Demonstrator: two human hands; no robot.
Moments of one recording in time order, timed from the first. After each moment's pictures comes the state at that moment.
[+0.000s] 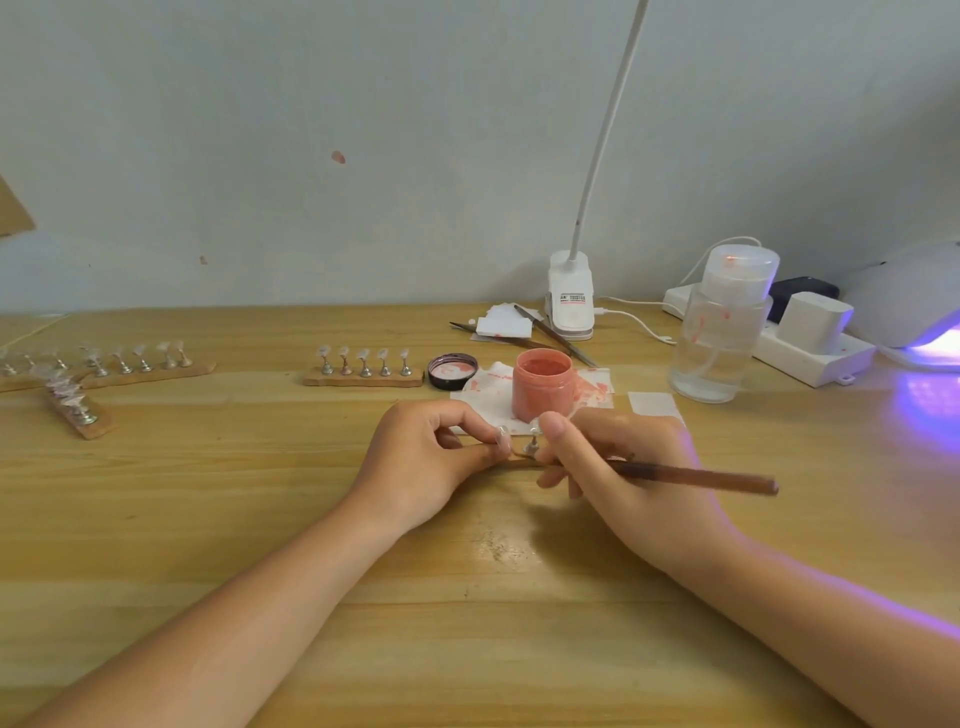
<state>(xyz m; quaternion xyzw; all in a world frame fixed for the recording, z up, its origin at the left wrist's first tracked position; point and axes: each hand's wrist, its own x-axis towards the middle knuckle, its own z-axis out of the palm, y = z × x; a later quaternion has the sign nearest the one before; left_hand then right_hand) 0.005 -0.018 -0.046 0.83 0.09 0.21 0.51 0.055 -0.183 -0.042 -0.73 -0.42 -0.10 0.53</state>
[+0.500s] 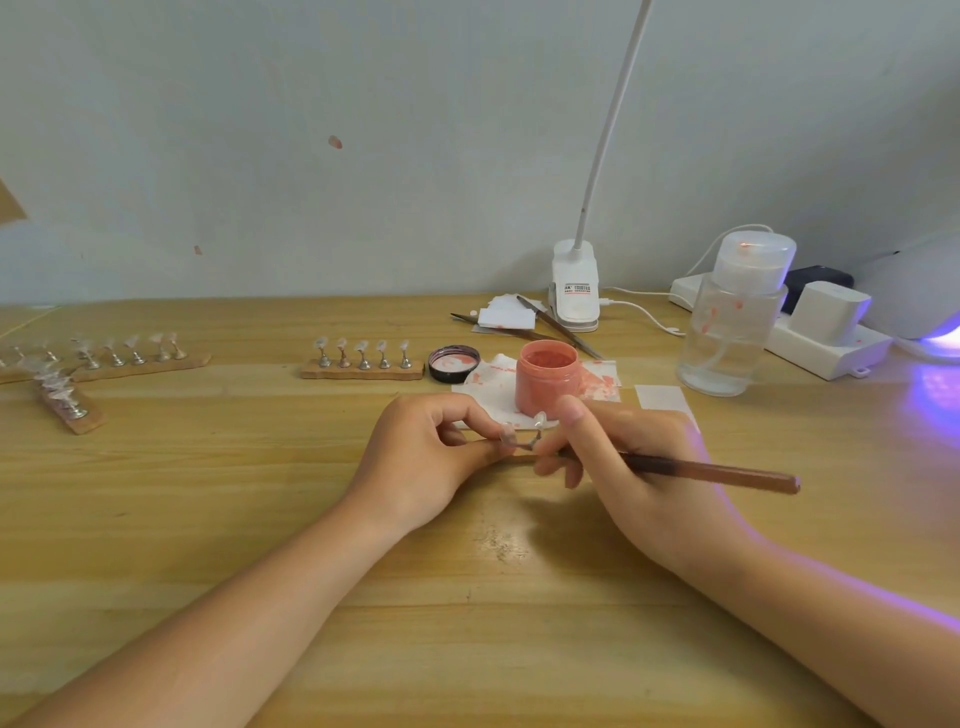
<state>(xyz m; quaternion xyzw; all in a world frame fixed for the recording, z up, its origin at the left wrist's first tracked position) 0.004 -0.019 -0.045 0.84 0.07 0.20 0.50 0.056 -0.181 -0.045 -0.71 -0.43 -0.09 0.55</state>
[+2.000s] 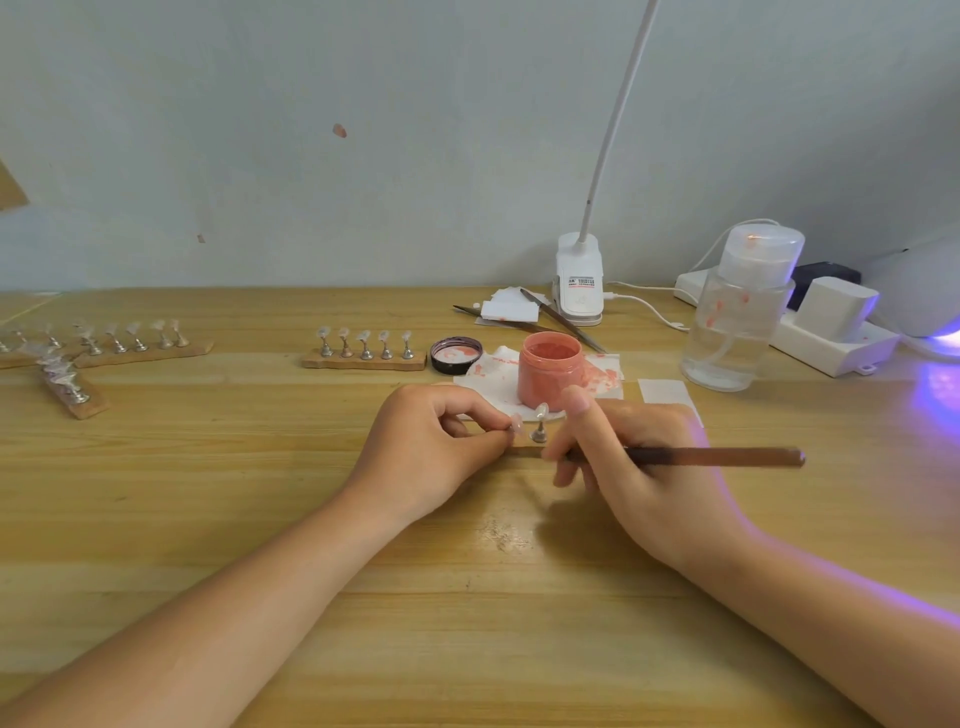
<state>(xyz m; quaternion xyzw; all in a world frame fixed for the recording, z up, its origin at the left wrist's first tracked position) 0.000 -0.023 -0.042 0.83 0.07 0.21 0.50 0.056 -0.179 -0.046 -0.71 -0.45 -0.11 0.53</state>
